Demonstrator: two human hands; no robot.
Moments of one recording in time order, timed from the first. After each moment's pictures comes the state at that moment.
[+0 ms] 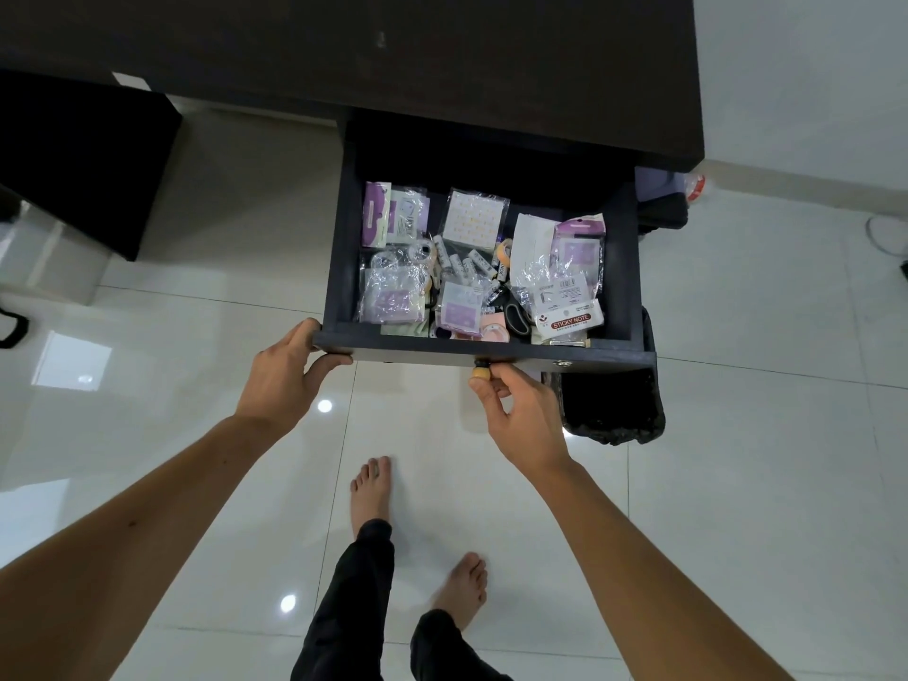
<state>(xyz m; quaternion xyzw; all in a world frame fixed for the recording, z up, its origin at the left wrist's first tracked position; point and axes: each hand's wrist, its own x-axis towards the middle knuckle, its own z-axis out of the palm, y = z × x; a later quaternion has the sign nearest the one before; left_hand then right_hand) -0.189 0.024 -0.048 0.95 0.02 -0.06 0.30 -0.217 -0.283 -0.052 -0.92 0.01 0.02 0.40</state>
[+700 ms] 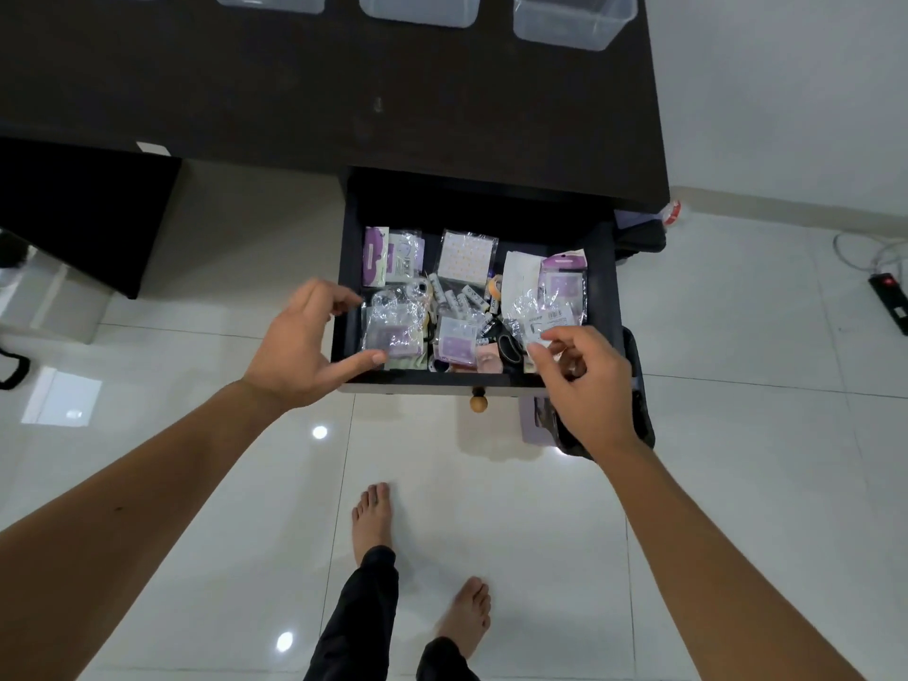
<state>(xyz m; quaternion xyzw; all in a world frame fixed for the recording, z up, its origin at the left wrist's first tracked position) -0.128 0.018 0.024 0.93 -0.13 -0.02 0.35 -0.165 -0.332 0.022 -0.90 0.01 -0.10 0.42</state>
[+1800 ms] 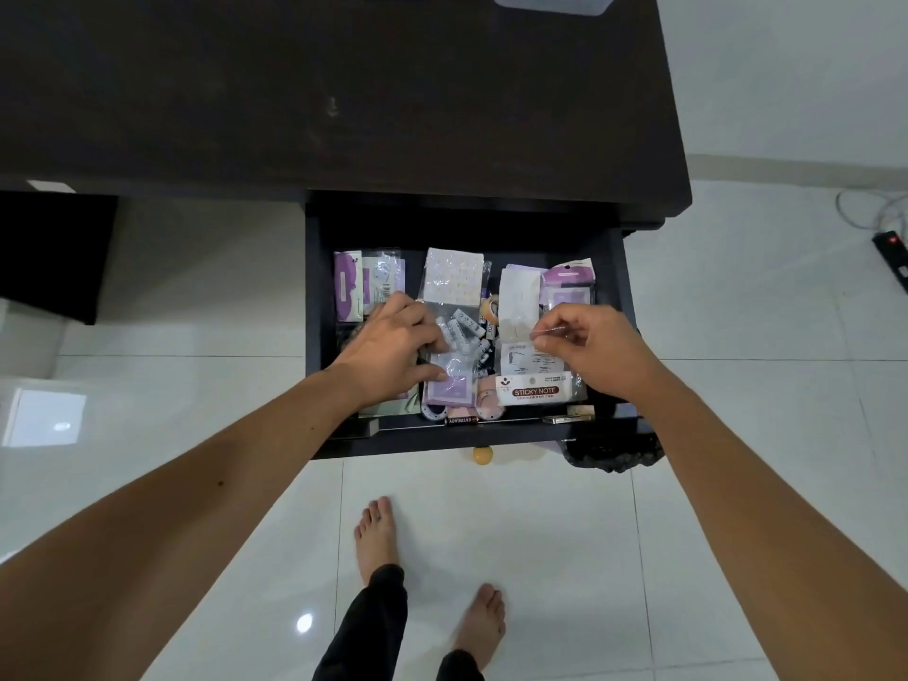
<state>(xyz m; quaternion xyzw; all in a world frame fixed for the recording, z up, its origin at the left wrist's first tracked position) -0.032 -0.066 -0.049 0.92 -0.29 -0.14 0.24 -0.059 -0.363 0.012 -0.90 0.03 0.19 0.39</state>
